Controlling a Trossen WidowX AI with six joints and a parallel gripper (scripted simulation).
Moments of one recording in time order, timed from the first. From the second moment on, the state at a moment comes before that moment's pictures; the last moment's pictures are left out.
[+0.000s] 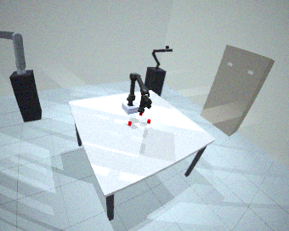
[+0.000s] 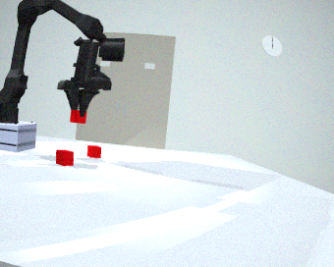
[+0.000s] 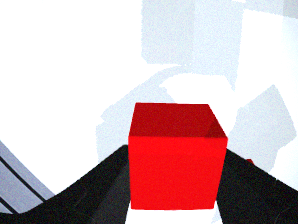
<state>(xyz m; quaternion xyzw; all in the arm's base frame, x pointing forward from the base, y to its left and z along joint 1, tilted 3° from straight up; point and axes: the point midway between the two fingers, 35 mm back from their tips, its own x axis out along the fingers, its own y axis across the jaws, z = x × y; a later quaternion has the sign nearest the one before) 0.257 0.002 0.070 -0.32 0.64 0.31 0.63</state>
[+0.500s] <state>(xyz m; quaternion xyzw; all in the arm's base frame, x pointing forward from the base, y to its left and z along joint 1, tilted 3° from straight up) 0.265 0.021 0.073 -0.36 0.62 0.34 0.61</state>
